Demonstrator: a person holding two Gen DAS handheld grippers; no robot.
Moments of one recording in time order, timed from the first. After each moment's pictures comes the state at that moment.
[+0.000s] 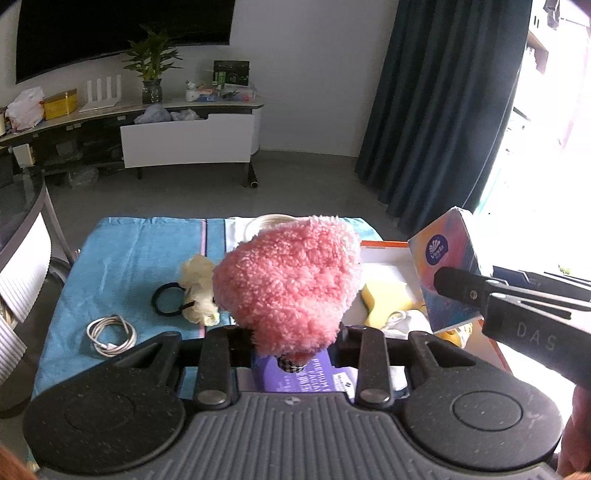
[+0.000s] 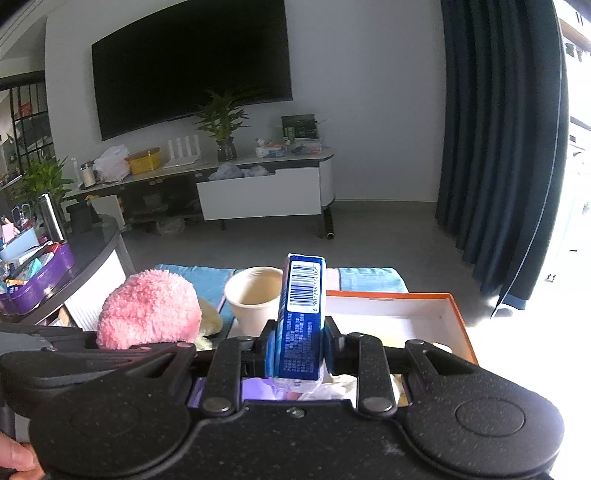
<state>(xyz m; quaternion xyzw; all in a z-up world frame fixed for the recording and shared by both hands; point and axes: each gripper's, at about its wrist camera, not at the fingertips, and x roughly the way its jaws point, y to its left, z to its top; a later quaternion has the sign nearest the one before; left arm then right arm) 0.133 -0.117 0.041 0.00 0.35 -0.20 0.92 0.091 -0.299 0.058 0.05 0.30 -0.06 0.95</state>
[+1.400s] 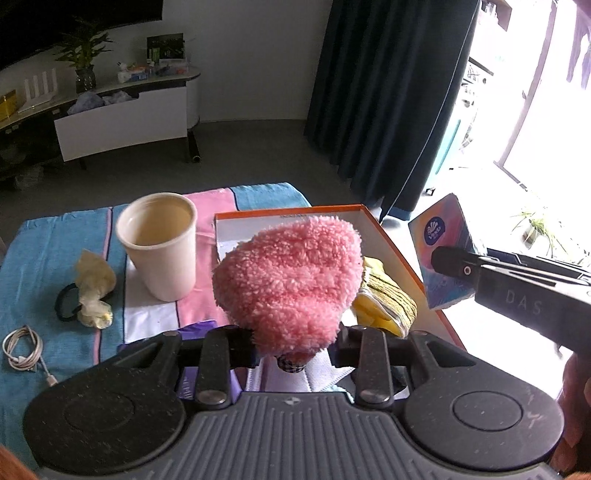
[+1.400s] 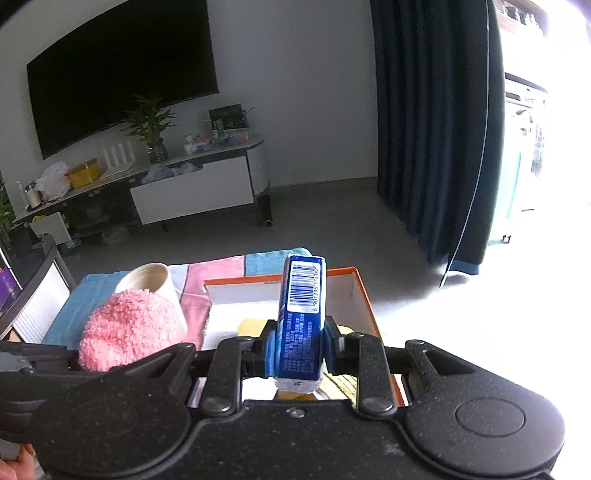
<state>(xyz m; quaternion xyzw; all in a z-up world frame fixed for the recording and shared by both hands) 0.145 -0.208 0.017 0.04 0.39 -0.26 0.88 0.075 -0.404 0.031 0.09 0.32 -0.15 0.93</state>
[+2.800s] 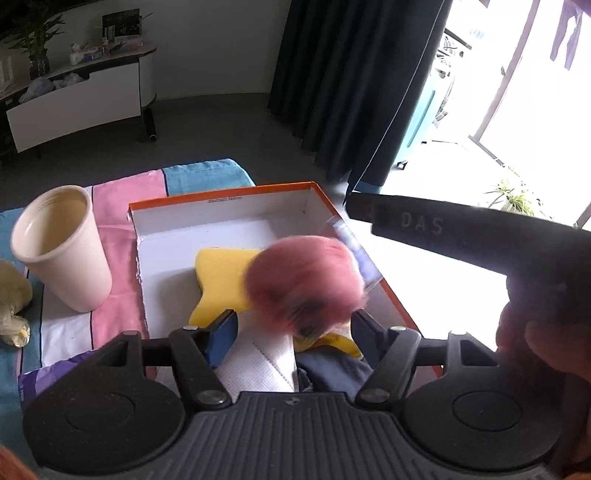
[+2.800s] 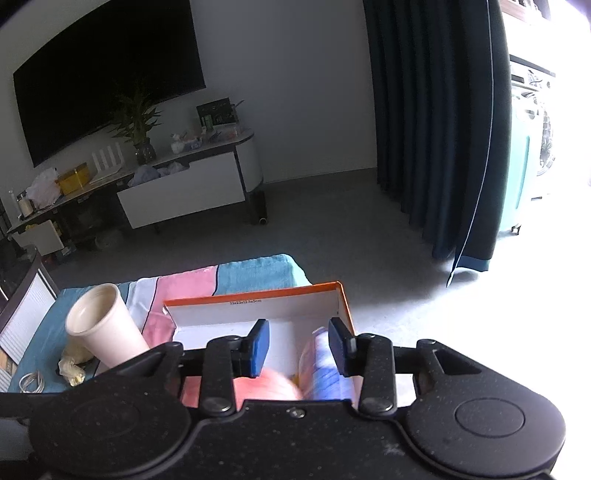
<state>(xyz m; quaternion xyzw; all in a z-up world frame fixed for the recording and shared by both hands) 0.169 -0.283 -0.016 0.05 0.42 -0.31 0.85 0.132 -0.462 0.000 0.12 0.32 -0.14 0.93</state>
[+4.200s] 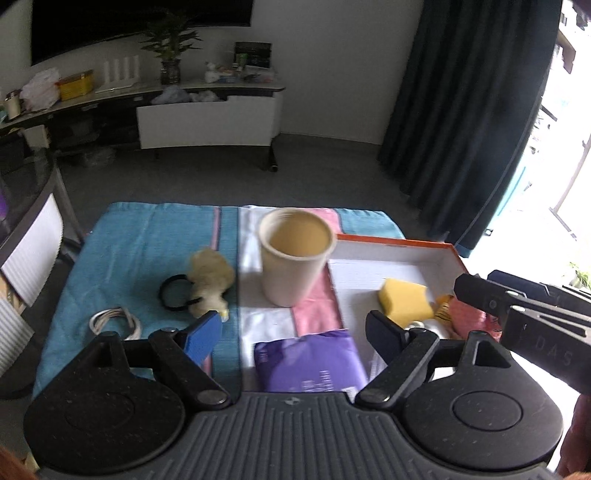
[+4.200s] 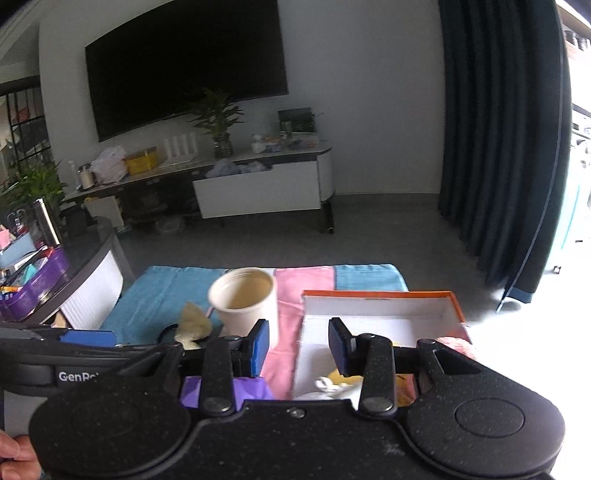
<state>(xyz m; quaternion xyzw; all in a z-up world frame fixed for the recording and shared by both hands) 0.158 -0.131 0.041 0.00 0.38 -0.16 0.91 0.115 -0.316 0.048 0.07 0.31 -0.05 0.95</state>
